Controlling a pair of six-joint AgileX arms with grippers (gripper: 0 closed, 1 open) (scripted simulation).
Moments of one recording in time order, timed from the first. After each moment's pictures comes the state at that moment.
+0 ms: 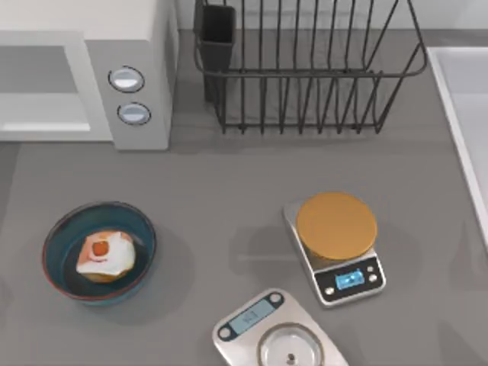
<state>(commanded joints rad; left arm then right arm) 1.04 1.71 1.34 -0.74 0.66 0.91 0.00 0.00 0.00 0.00 0.00 0.00</state>
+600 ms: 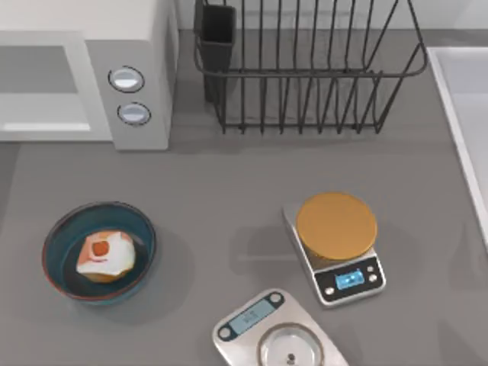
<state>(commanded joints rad) 1.04 1.83 1.09 -0.38 0.67 0.92 0.00 0.00 0.00 0.00 0.00 0.00</state>
